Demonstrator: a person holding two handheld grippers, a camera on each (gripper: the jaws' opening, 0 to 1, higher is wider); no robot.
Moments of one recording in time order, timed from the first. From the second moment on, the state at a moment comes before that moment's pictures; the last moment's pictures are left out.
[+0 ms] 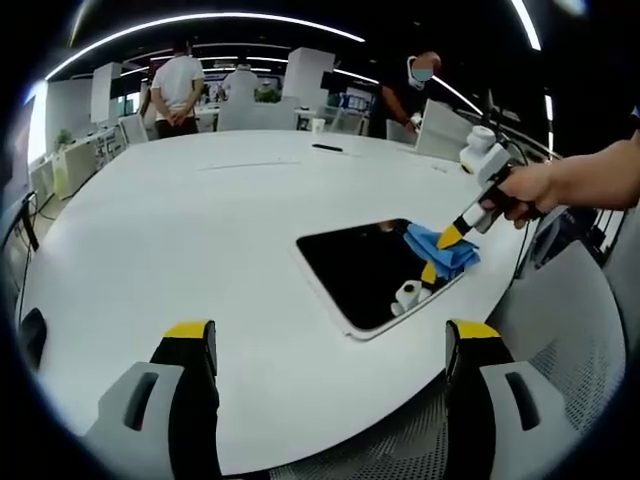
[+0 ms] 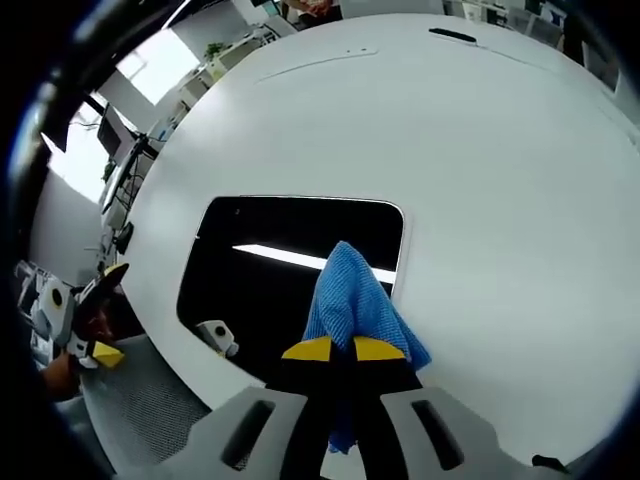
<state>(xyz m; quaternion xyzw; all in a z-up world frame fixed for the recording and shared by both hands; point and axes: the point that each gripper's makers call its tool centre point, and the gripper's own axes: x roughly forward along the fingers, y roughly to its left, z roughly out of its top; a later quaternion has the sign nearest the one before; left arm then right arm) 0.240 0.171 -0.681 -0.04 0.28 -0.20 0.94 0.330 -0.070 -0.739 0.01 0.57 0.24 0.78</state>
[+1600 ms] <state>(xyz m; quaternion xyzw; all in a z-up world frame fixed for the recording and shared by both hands) 0.241 0.179 -0.675 -0.03 0.27 -0.18 0.95 0.299 -0.063 -0.744 0.03 0.59 0.21 0.78</state>
